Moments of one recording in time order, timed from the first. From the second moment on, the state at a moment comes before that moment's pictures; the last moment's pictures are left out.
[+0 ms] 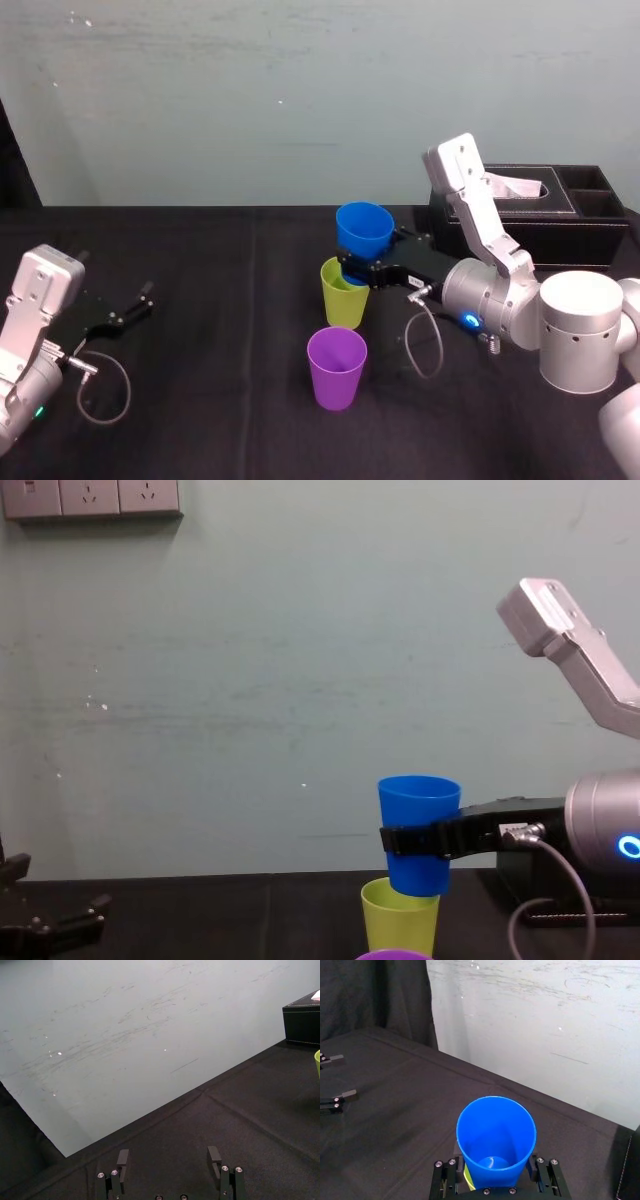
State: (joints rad) left arm -0.20 0.60 0.45 -1.41 -0.25 -0.12 0.03; right arm 0.42 0.28 -0.40 -1.44 0.27 0.41 0.32
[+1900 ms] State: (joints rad) left arm -0.20 0.60 0.45 -1.41 -0.25 -0.12 0.03; right arm 0.47 0.23 -0.42 -1.32 0.23 0.36 0.33
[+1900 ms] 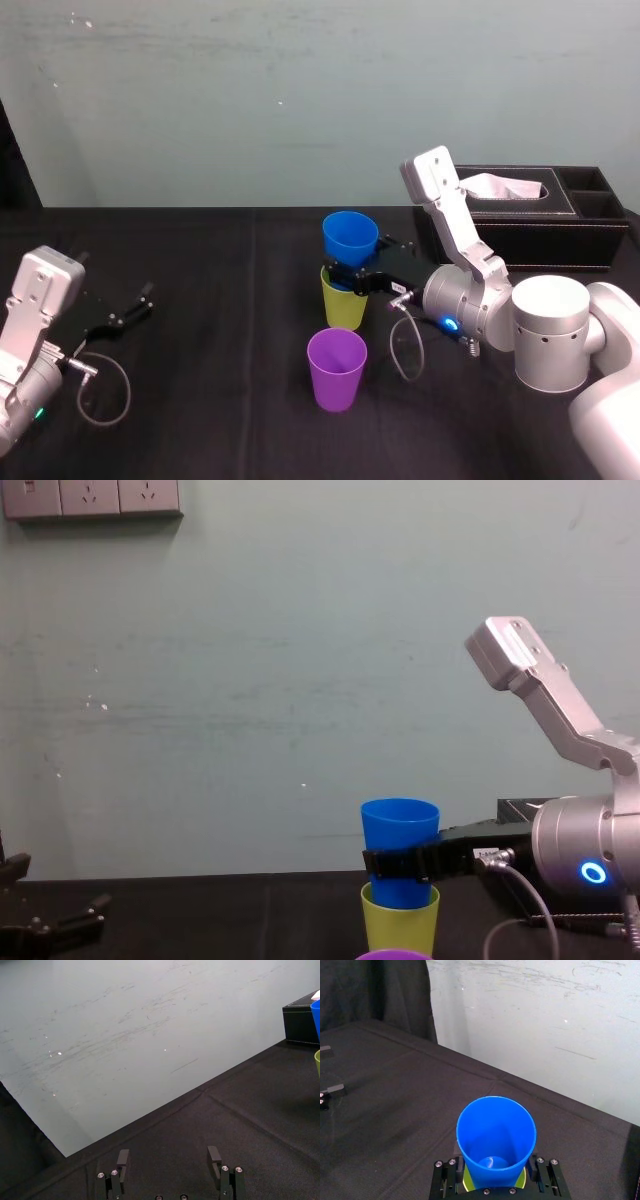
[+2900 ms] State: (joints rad) left arm -0.20 0.60 0.45 -1.41 -0.25 -0.12 0.03; right arm 0.46 0.23 -0.42 -1.32 0.23 0.37 0.33
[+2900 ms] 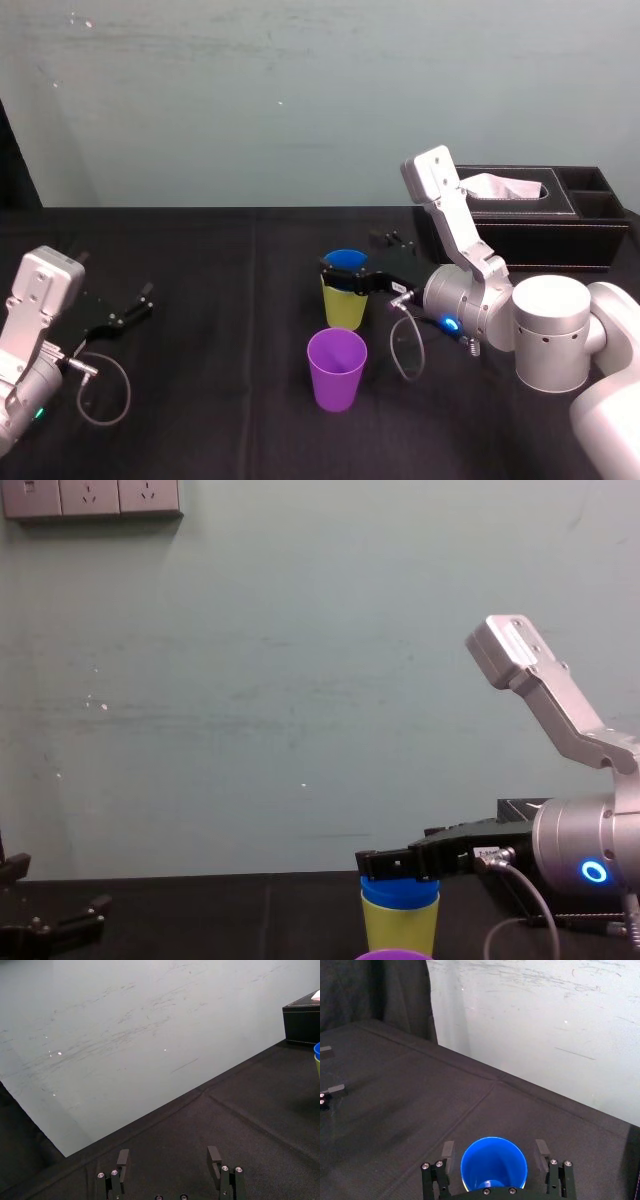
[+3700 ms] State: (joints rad) left arm -0.20 0.60 0.45 -1.41 -0.25 -0.12 0.03; right arm 0.24 0.40 -0.34 -1.65 0.29 0.43 0.36
